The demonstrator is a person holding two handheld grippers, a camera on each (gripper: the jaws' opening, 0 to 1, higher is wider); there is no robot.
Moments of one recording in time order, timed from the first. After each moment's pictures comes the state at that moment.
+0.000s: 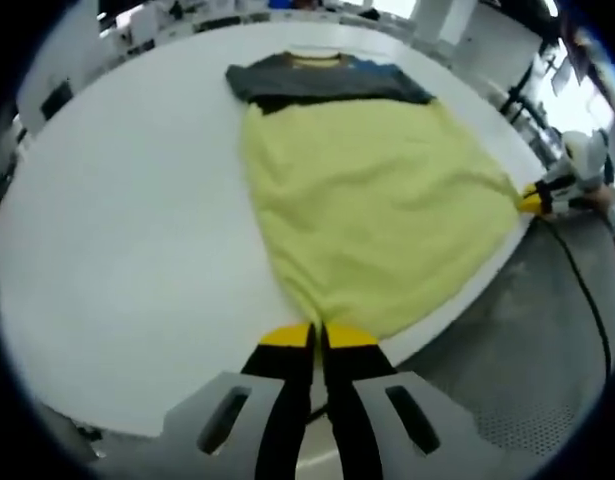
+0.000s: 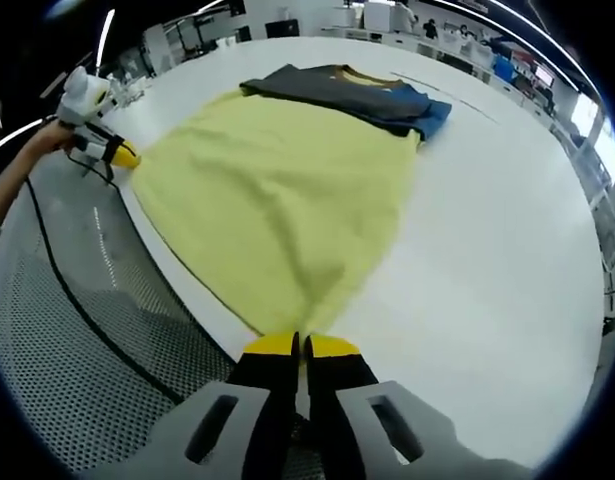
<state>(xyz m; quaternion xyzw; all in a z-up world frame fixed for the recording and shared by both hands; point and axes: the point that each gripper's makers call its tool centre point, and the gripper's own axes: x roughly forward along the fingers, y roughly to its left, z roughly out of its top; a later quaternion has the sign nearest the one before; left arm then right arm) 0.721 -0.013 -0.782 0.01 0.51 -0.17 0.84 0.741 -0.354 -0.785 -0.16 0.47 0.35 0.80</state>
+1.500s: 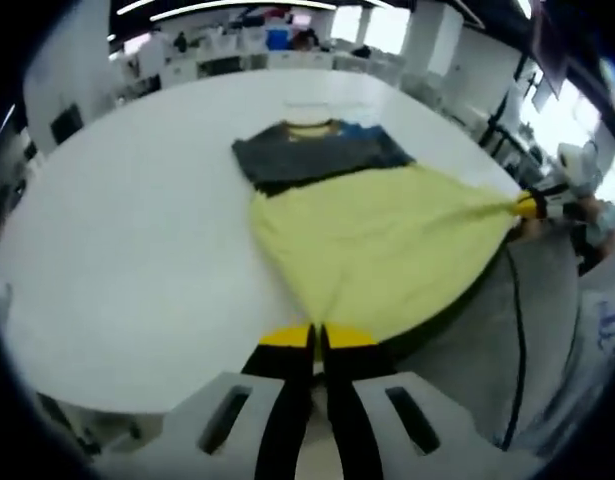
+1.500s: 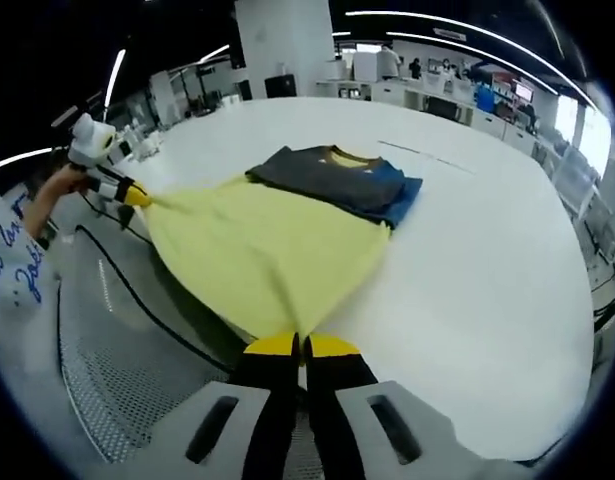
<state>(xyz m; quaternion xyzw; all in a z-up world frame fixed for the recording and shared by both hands) 0.706 -0.015 -0.692 0.02 0.43 -0.19 0.88 0.726 -0.354 -0.677 -0.10 0.36 0.36 0.86</state>
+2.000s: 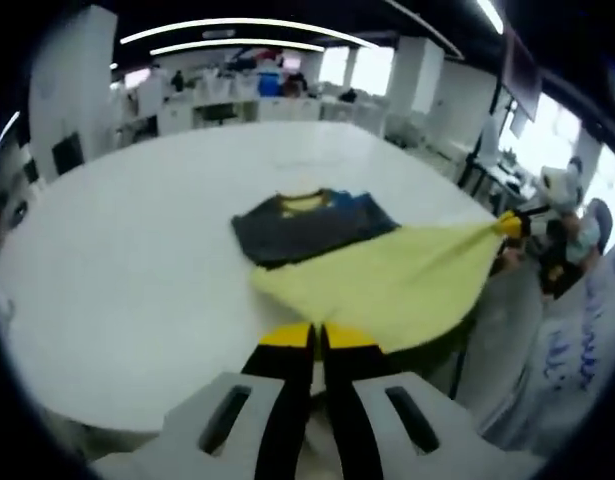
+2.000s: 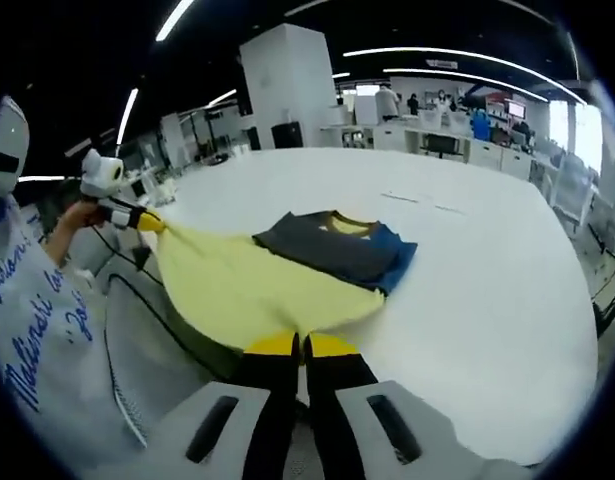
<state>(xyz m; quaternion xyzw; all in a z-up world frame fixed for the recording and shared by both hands) 0.710 -0.025 -0.609 0.00 0.33 -0.21 0.92 0.725 -0.355 -0.610 -0.04 0.27 0.38 0.89</state>
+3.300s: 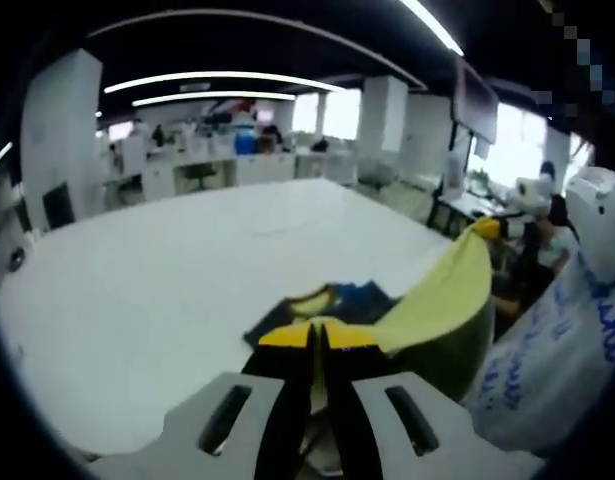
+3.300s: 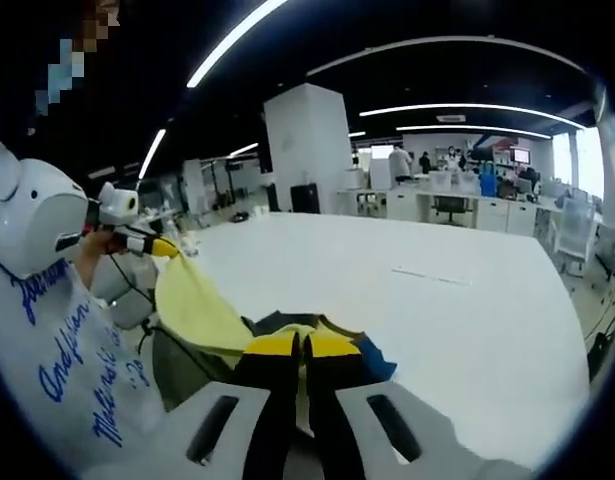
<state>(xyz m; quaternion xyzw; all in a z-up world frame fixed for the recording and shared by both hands) 0.680 -0.042 -0.519 0.01 0.23 -0.26 0.94 0.697 -0.358 -0.517 -0.02 0.16 0.40 0.90</state>
